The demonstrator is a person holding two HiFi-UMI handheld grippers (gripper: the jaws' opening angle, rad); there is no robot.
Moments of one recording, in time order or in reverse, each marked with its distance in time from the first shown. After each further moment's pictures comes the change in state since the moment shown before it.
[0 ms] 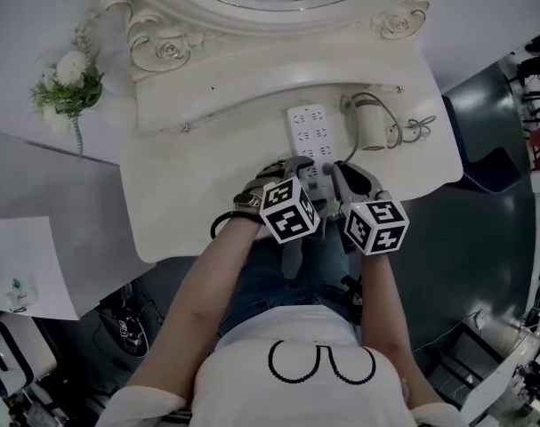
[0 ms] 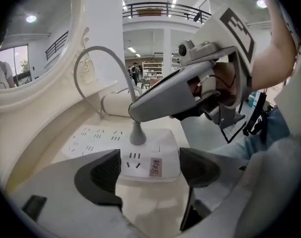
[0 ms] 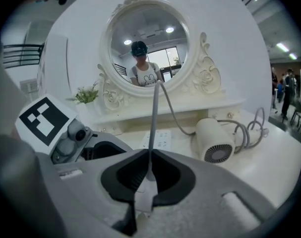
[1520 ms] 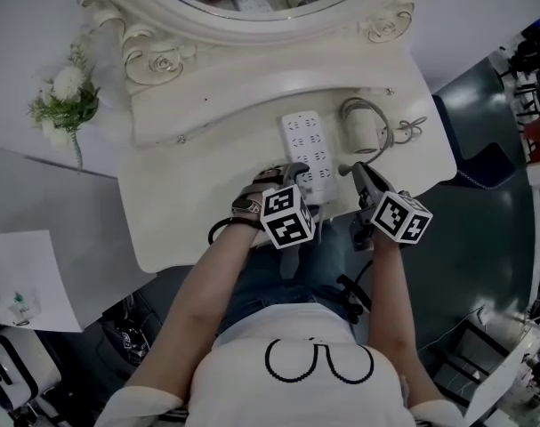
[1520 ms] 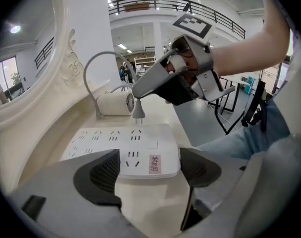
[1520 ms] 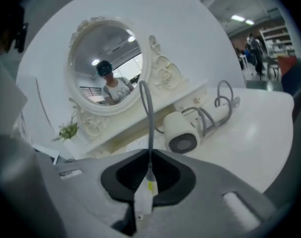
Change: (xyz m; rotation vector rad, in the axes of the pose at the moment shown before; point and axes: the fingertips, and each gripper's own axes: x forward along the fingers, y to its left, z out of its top) left arm 0.004 -0.004 -0.006 0.114 0.063 -0.006; right arm -0.024 -0.069 0.001 0.402 -0.085 -0.059
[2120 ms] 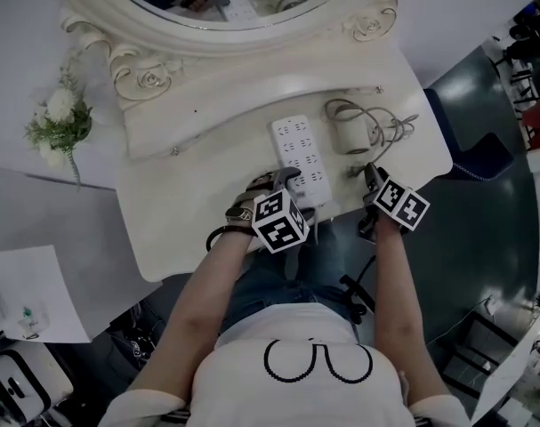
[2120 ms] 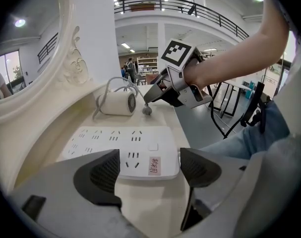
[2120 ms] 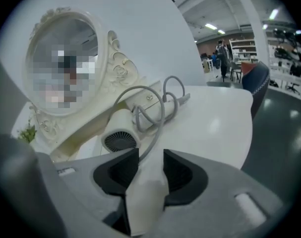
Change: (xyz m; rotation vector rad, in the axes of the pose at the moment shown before) left arm -0.002 0.002 0.003 -0.047 -0.004 -0.008; right arm -0.008 -0.112 -0.010 0.129 0.032 -0.387
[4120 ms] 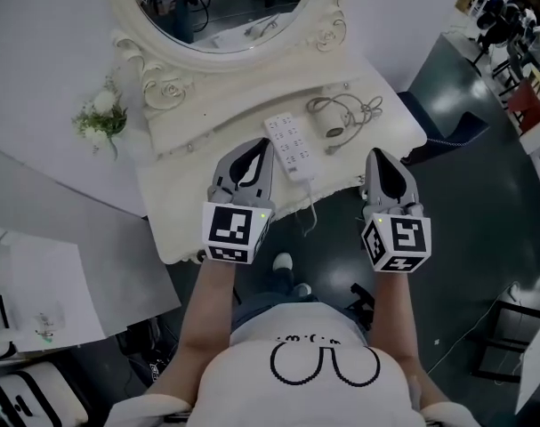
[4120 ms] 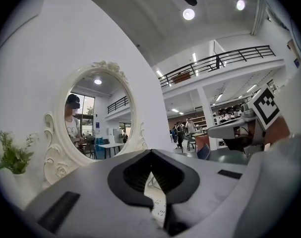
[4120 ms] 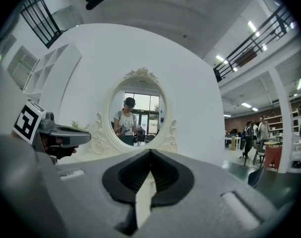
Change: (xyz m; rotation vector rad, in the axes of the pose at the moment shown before) left arm -0.286 -0.019 0.115 -0.226 -0.775 0.628; right arm -0.313 0.149 0.050 -0.565 -0.662 0.159
